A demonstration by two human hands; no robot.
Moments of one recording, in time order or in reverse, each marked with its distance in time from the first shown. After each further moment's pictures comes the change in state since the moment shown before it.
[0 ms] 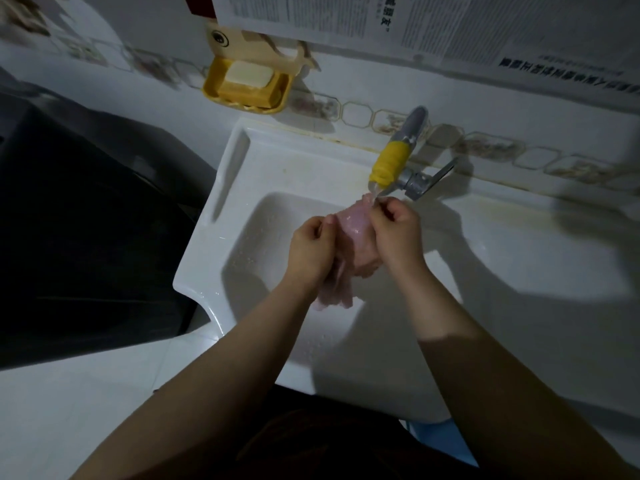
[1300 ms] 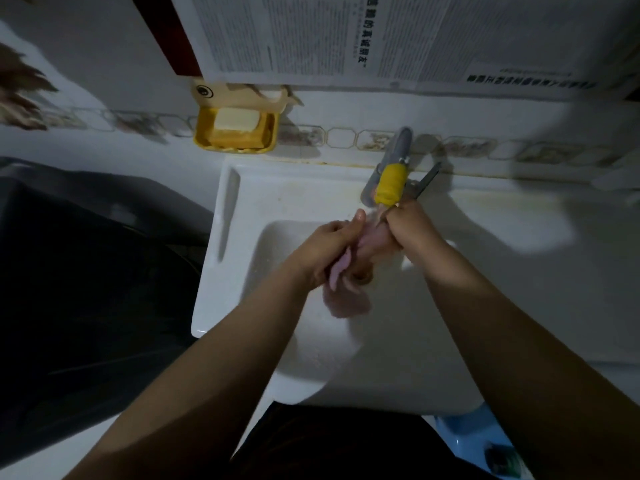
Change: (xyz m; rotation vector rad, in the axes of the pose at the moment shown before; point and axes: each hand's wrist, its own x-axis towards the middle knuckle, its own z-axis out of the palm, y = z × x) left_hand 0.040 0.037 -0.022 -0.142 -0.613 -0.198; right_hand 0.029 -0.027 -0.003 -0.214 -0.090 0.185
